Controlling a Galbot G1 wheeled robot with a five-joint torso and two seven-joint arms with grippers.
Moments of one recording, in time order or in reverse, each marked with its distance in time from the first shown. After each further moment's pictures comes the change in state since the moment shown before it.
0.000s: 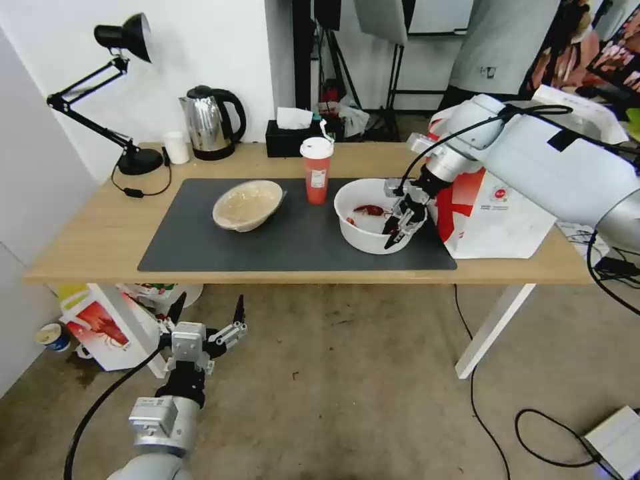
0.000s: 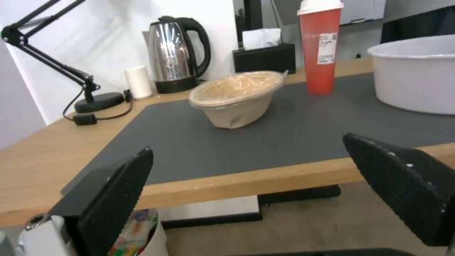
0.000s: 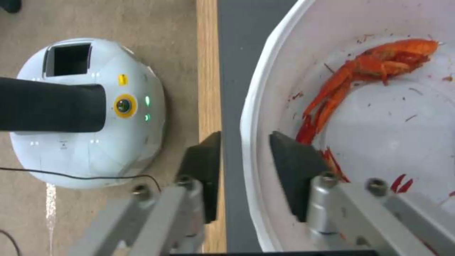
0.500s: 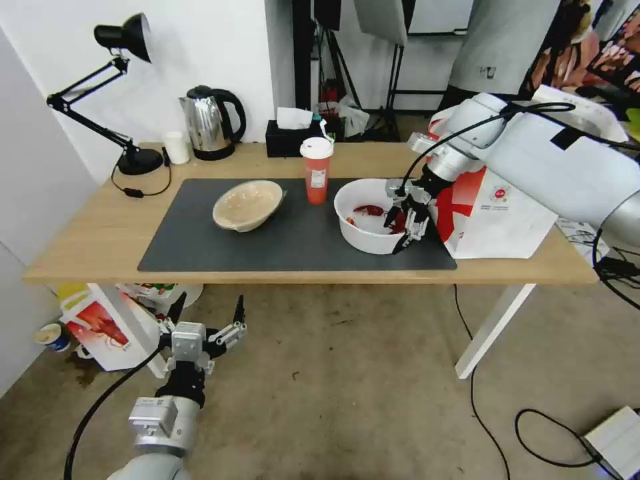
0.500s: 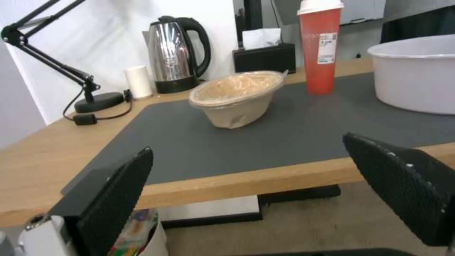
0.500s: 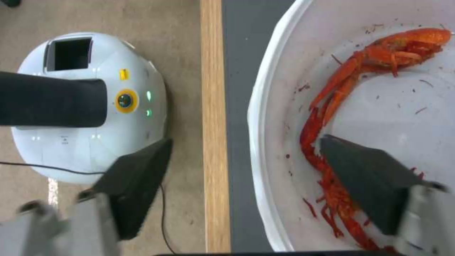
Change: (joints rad) left arm 0.000 0.000 0.000 0.000 0.000 0.000 0.000; right arm 0.009 -0.012 -0.022 0.017 0.000 -0.001 0.000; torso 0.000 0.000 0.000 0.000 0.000
